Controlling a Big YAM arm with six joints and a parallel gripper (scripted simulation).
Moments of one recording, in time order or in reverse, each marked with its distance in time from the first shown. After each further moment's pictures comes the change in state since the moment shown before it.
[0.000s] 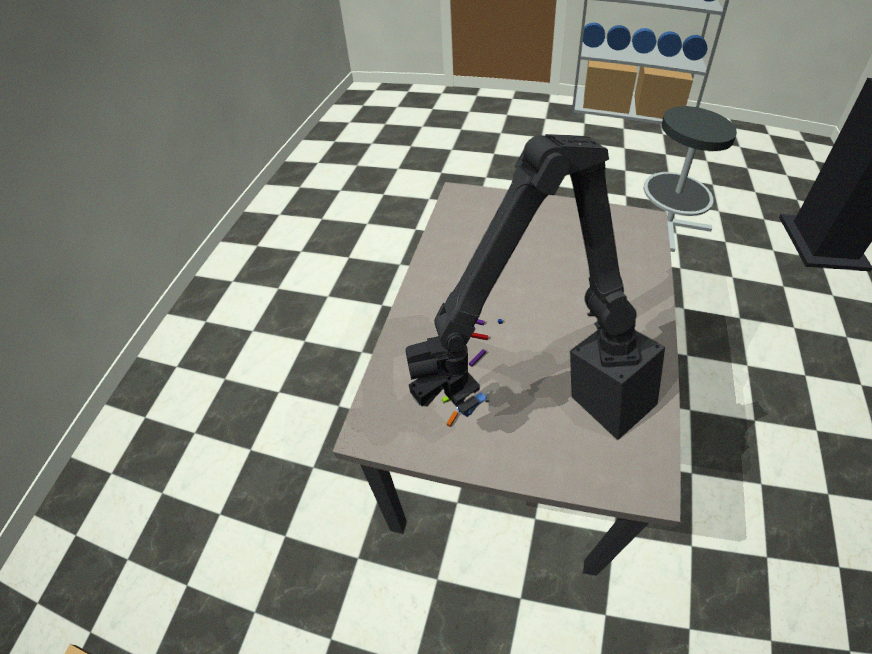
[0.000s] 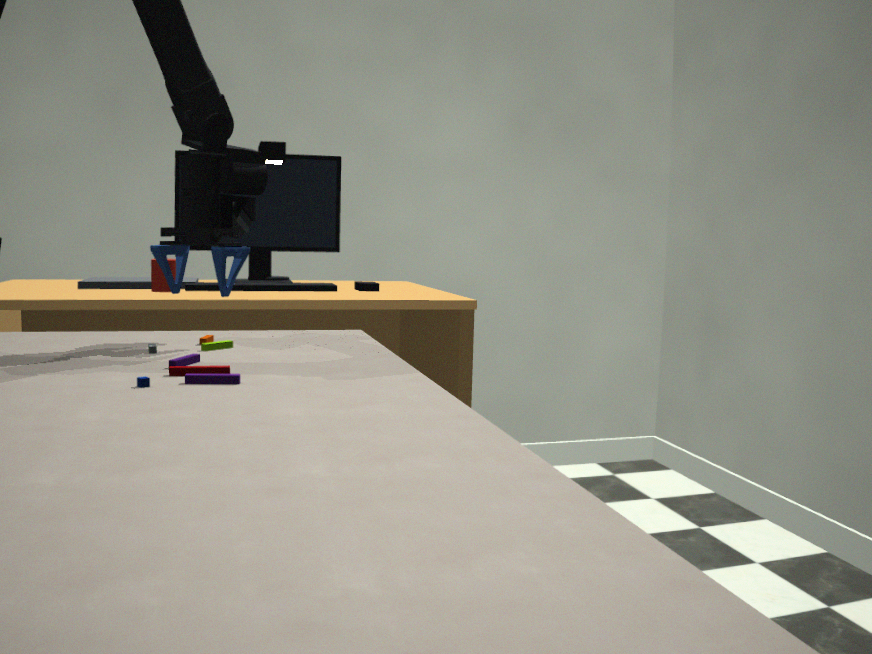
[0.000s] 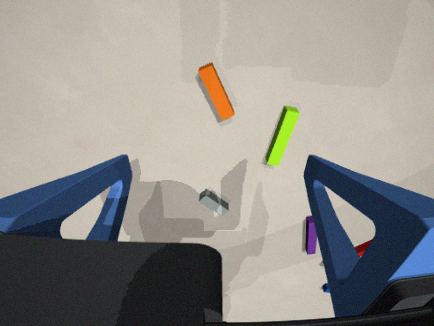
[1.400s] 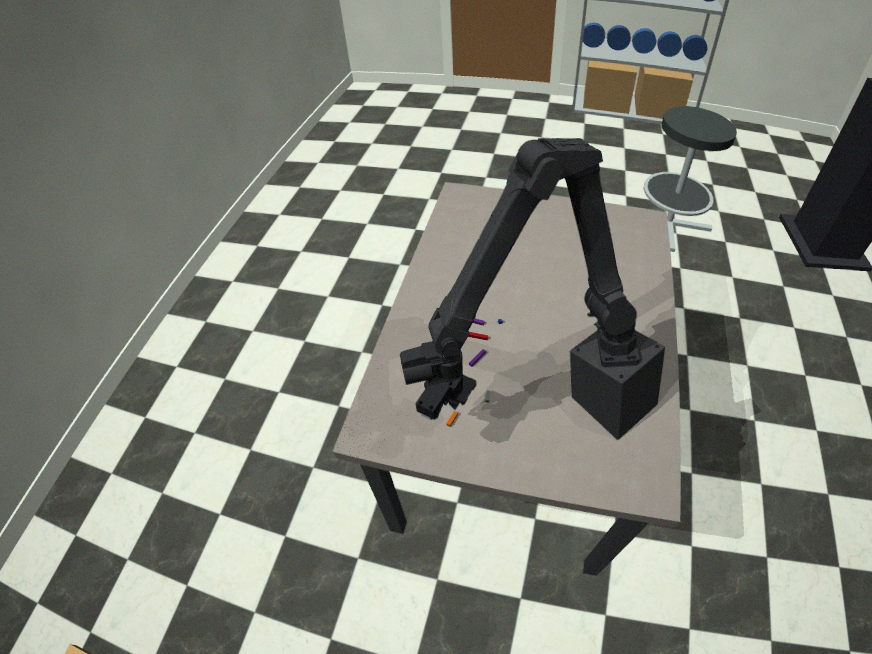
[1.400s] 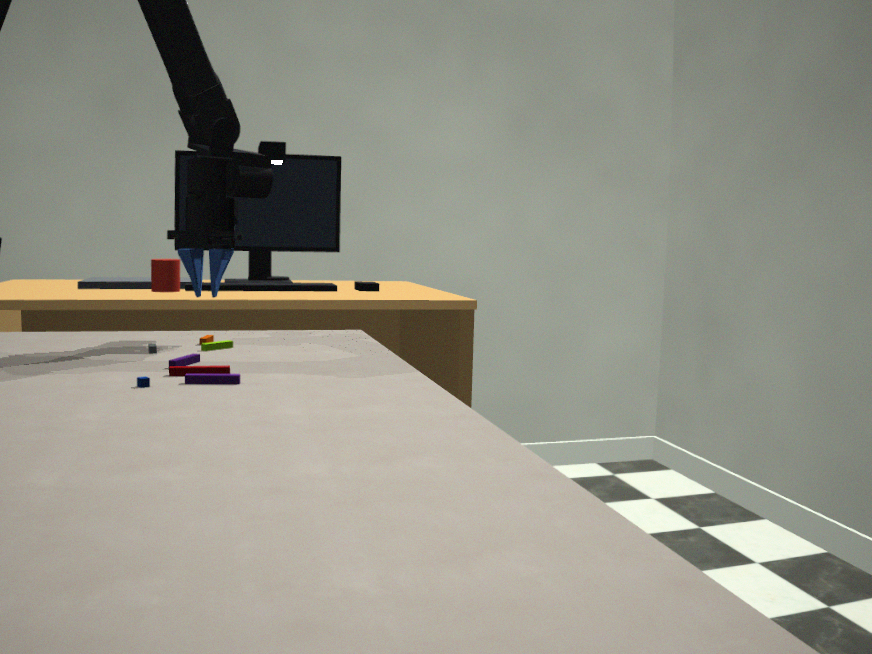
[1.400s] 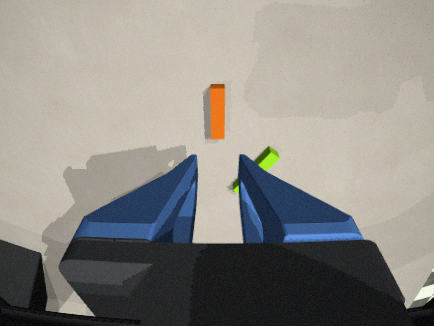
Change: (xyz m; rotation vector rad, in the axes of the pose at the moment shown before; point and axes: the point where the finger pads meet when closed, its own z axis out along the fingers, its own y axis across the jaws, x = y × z) arm -0.015 0.000 0.004 0.000 0.000 -0.421
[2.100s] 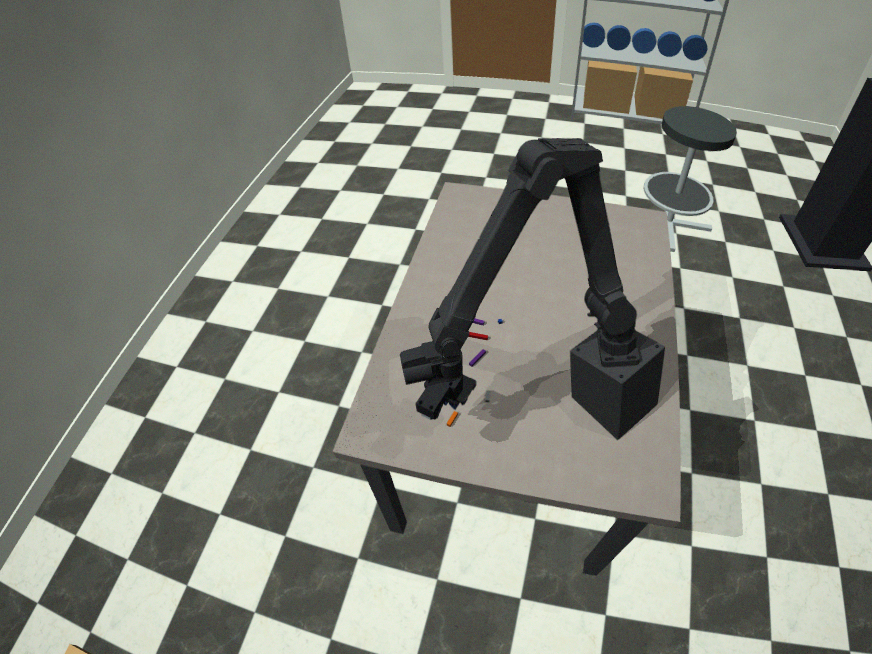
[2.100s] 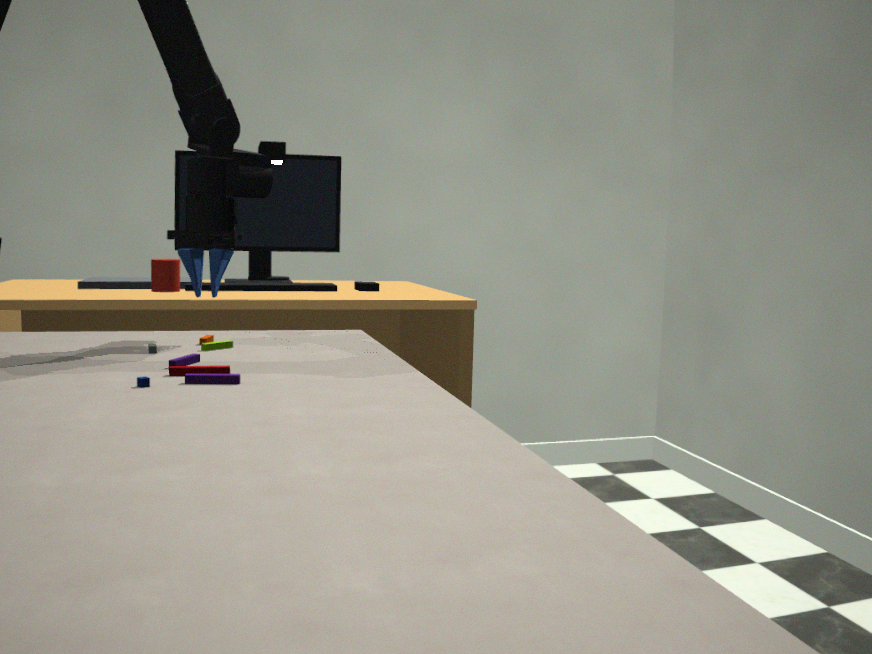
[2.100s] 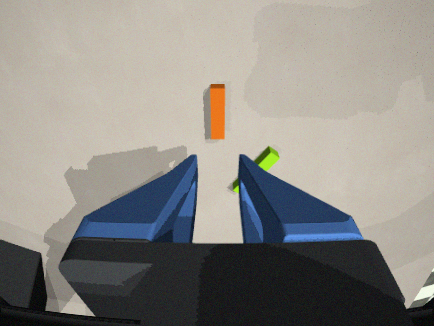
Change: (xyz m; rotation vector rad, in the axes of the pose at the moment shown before) arm 0.000 0.000 0.000 0.000 0.000 -0.001
